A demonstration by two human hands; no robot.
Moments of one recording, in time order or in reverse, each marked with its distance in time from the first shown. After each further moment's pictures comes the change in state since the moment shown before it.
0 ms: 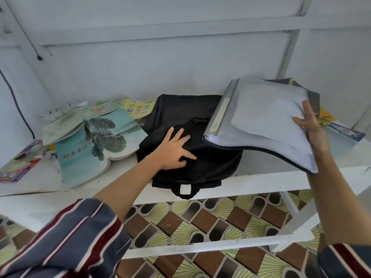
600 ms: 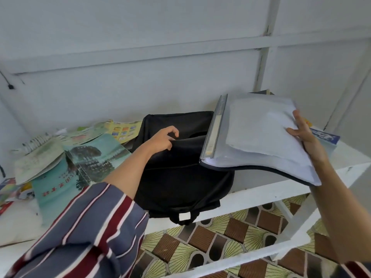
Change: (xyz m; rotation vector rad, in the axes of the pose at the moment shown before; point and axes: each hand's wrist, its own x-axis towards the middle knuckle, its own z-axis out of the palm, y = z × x) left_hand 0.066 -0.061 -0.040 -1.091 0.093 -0.291; right_hand -0.013 -0.028 0.008 -0.146 0.098 -0.013
